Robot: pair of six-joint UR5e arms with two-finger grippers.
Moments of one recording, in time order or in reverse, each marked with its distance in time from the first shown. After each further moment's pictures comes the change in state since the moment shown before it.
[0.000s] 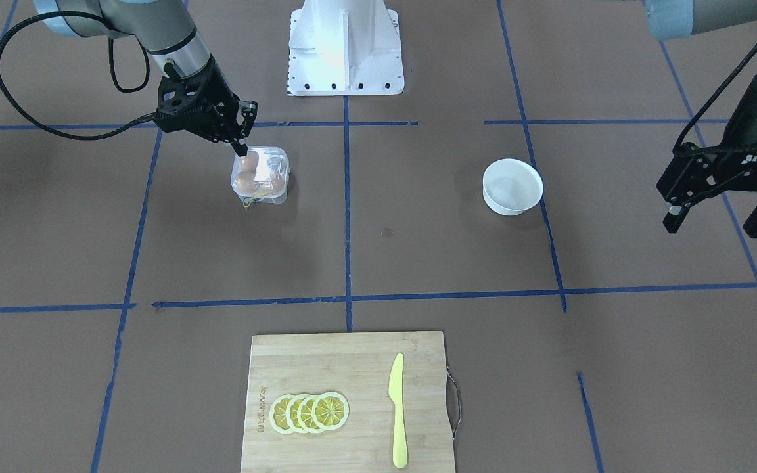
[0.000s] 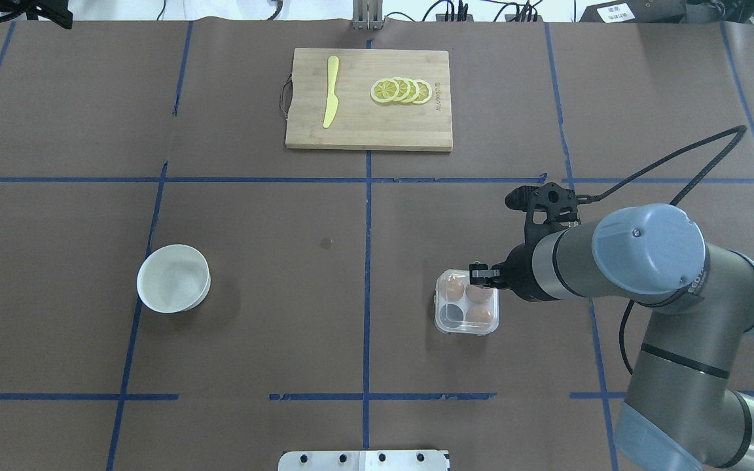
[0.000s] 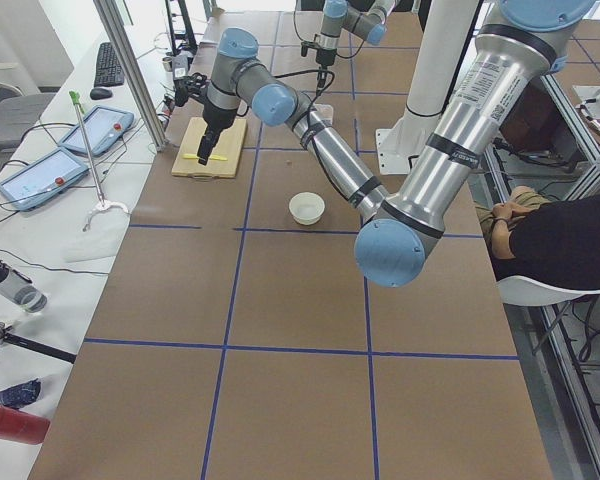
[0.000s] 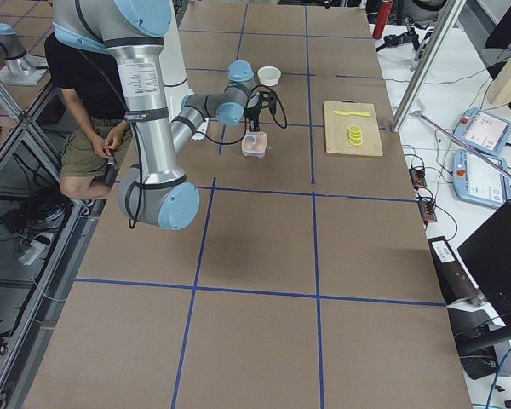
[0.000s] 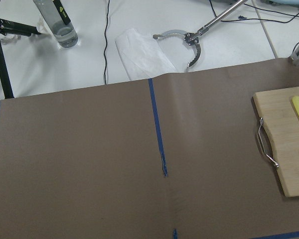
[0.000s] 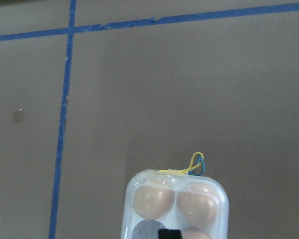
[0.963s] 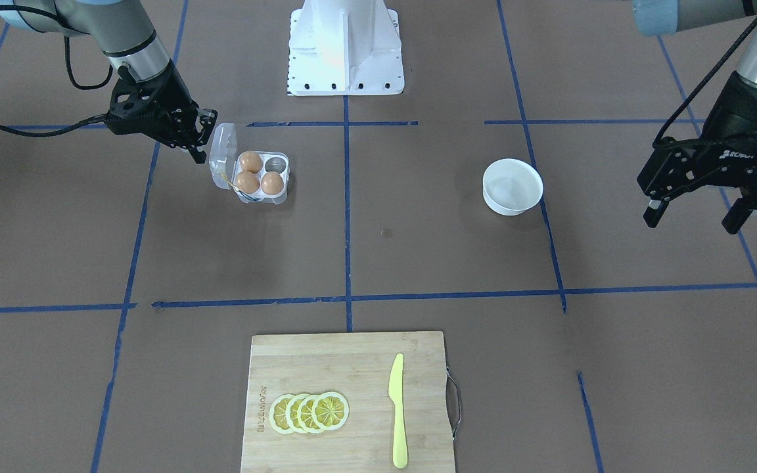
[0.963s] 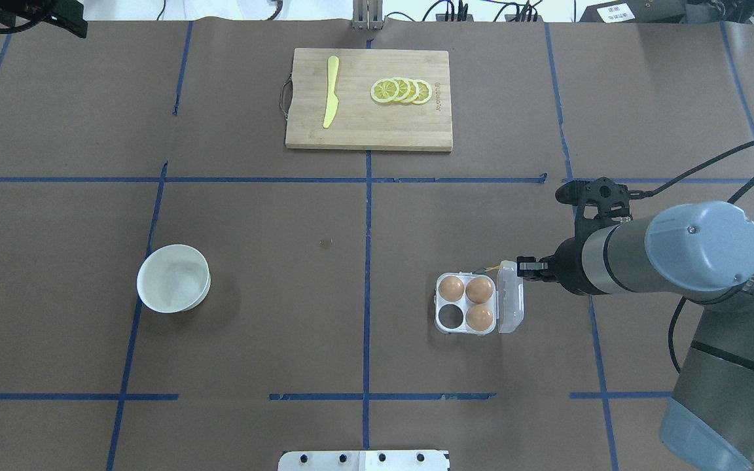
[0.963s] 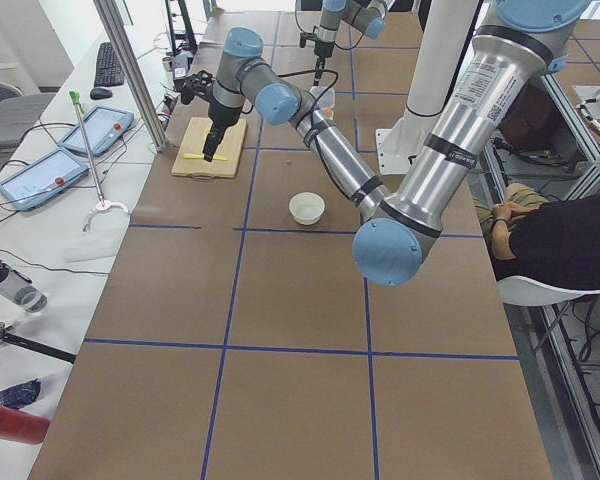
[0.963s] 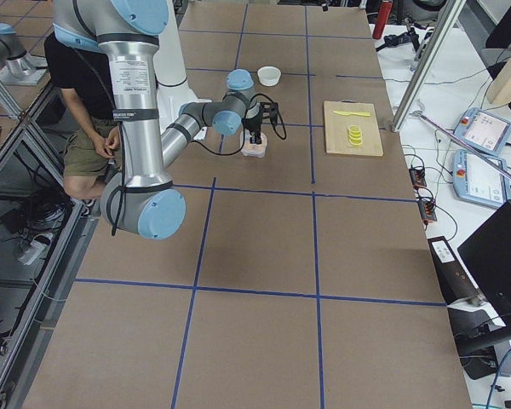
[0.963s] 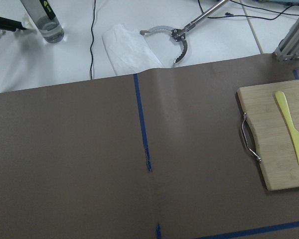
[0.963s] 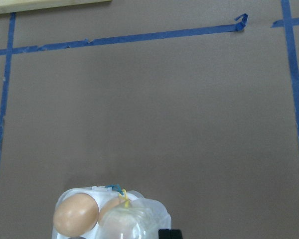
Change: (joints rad) left arm 0.023 0.000 -0.015 -0.002 0.001 -0.012; right arm 0.040 -0.125 0.039 0.006 -0.018 -0.011
